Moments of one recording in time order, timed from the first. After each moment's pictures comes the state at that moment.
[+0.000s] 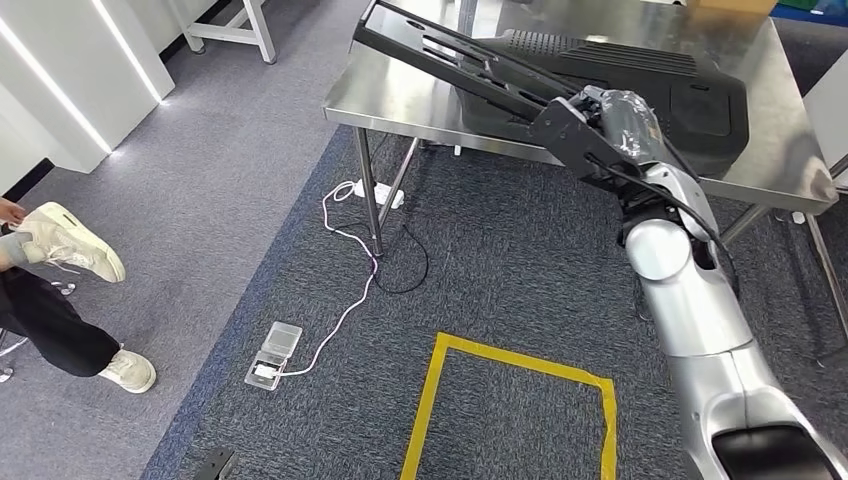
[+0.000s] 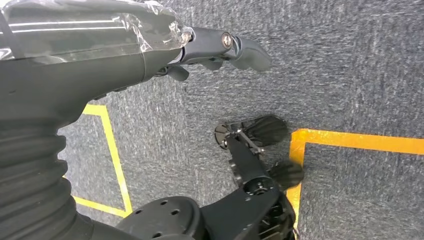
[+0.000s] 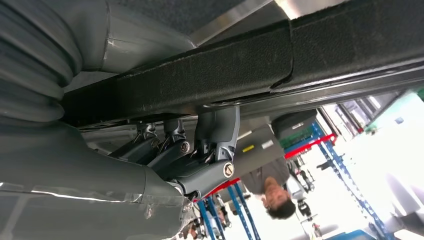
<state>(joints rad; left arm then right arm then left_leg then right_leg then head) -0.28 0.03 1.40 -0.16 -1.45 -0.36 -0.15 -0.73 -0.23 0.26 -1.30 0.75 0.09 0.16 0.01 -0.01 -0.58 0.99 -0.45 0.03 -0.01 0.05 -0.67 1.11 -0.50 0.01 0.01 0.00</state>
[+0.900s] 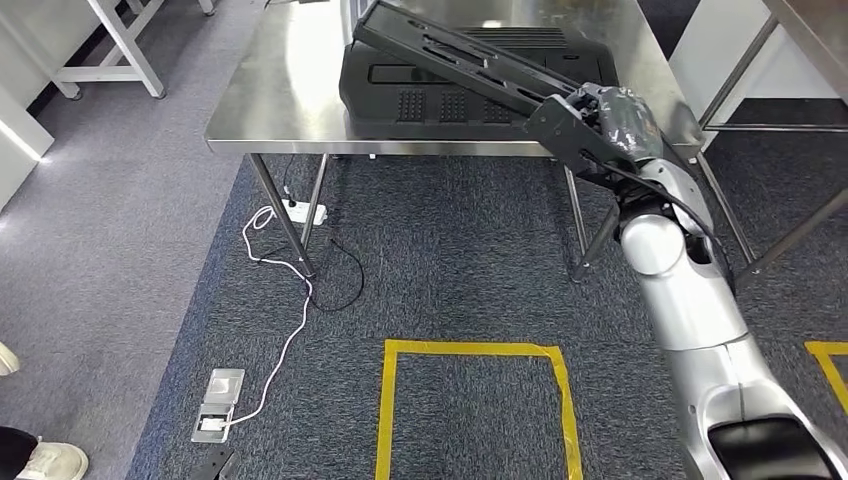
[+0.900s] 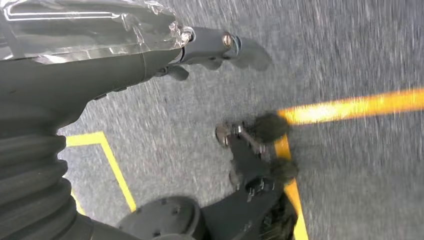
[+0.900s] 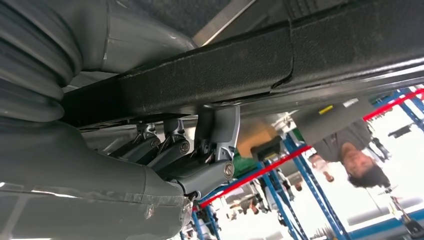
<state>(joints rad) -0.29 0.04 1.40 -0.16 -1.45 -0.37 -0.15 -0.73 -0.22 0.26 -1.28 0.78 0.08 0.16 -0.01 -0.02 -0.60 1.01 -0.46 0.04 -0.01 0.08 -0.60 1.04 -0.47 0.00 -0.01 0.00</state>
